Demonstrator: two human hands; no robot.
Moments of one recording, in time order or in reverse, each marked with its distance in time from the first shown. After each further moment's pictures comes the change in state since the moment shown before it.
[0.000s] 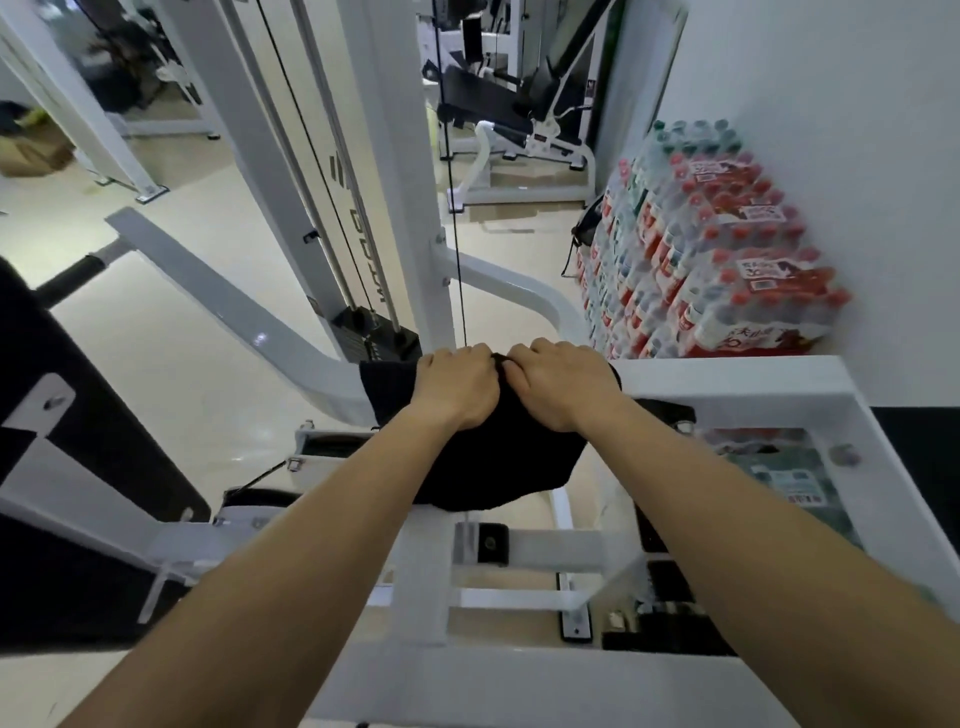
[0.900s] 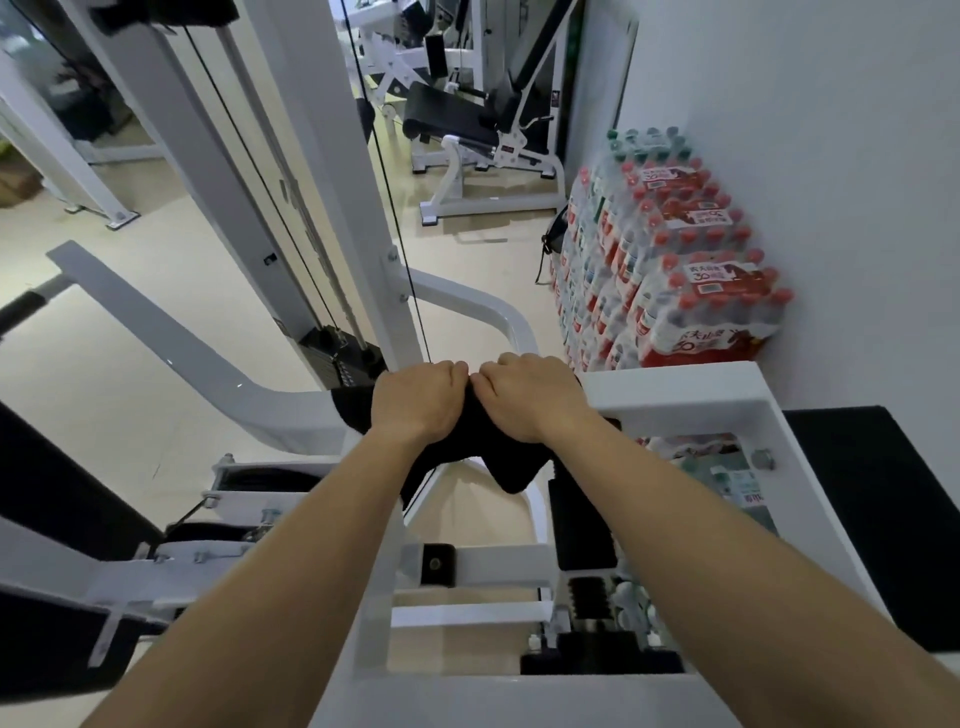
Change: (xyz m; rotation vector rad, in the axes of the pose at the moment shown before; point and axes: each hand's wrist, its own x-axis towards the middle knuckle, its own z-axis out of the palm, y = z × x) left_hand 0.017 0.037 0.011 0.175 0.122 0.092; right_hand -0.011 0.045 -0.006 0.016 0.008 0.005
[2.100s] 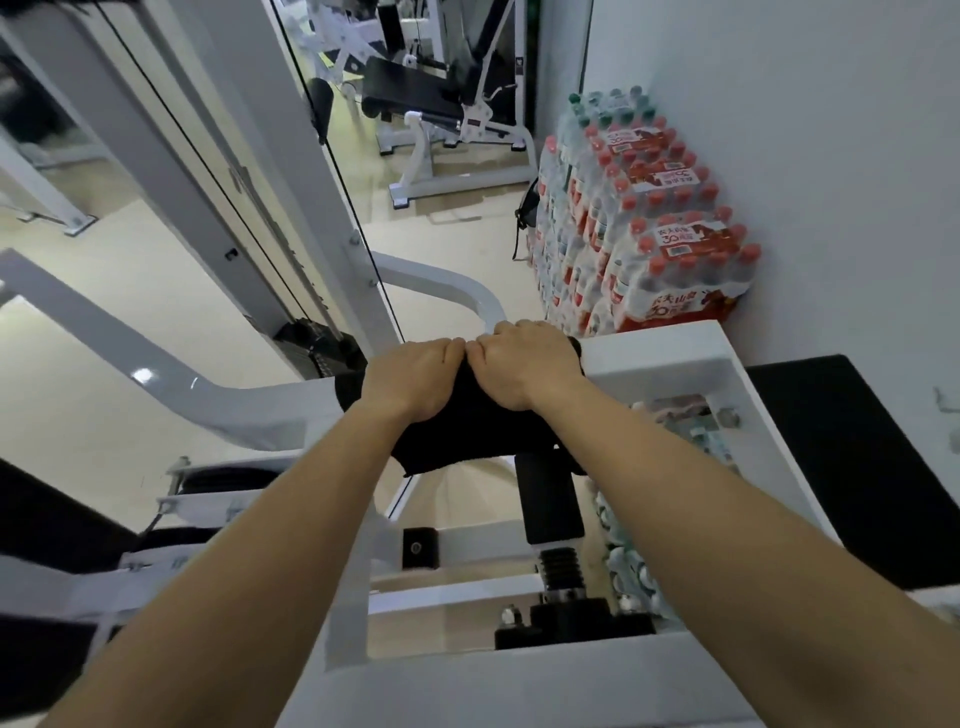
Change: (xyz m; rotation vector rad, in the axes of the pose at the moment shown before) left_hand 0.010 0.034 -0.013 -0.046 -0.089 0.112; right_hand -0.013 0.028 -0.011 0.023 -0.048 0.112
